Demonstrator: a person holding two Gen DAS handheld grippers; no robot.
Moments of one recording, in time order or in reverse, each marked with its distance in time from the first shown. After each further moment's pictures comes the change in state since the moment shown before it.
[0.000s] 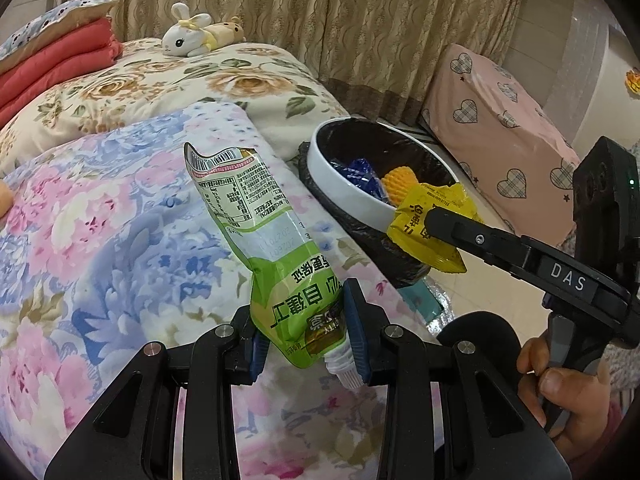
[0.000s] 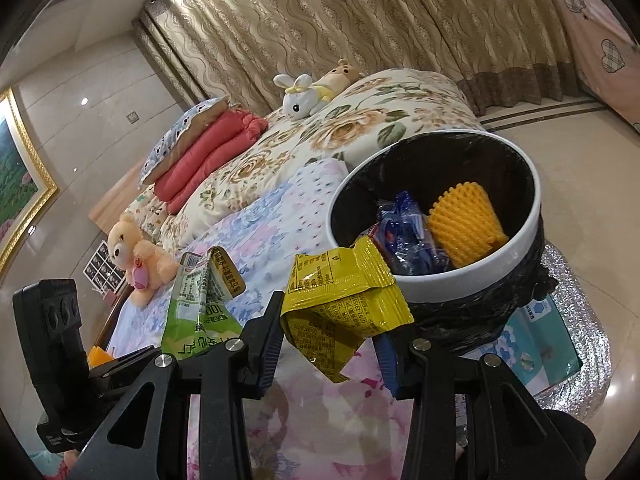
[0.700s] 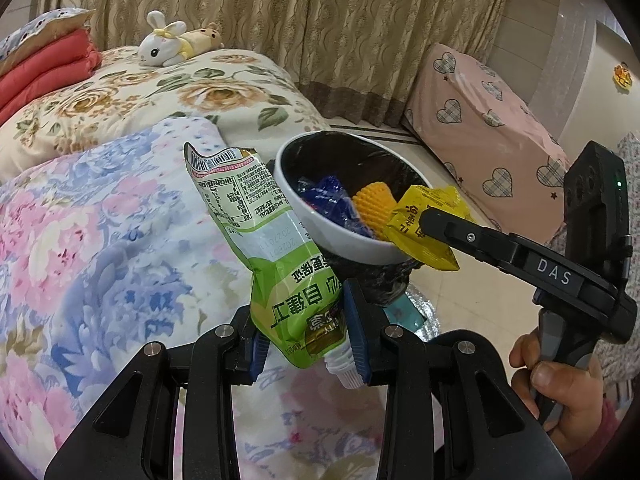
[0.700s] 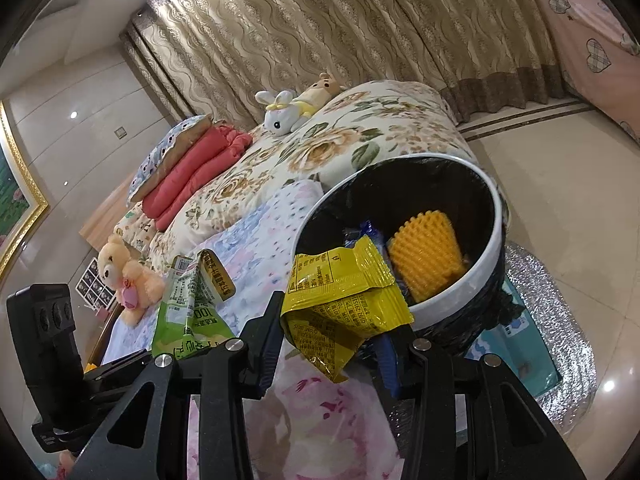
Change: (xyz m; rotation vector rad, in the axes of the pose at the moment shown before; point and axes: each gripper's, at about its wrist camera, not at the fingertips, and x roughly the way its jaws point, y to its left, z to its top) left arm 0.012 -0.023 0.025 0.036 -0.006 -0.053; right arm -0.013 -0.023 0.020 0.028 -0.036 -0.040
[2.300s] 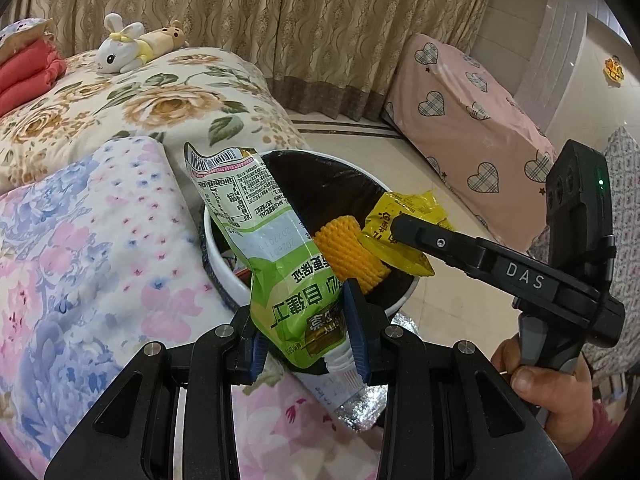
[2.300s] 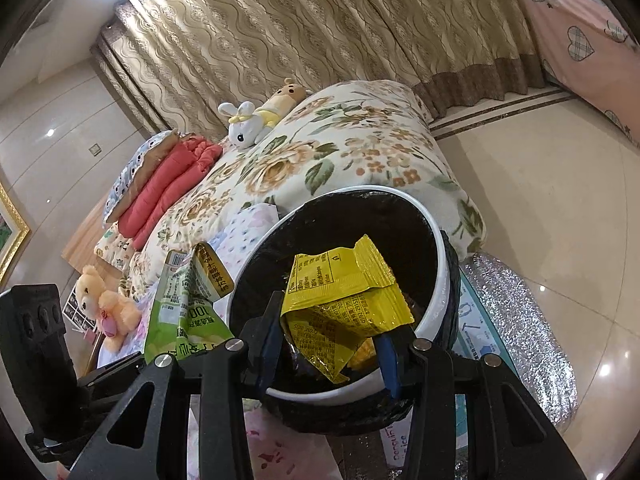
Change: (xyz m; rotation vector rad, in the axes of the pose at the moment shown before) left arm 0.053 -0.036 0.051 0.032 0.032 -0.064; right arm 0.020 -0.048 0.044 0.061 0.013 -0.055
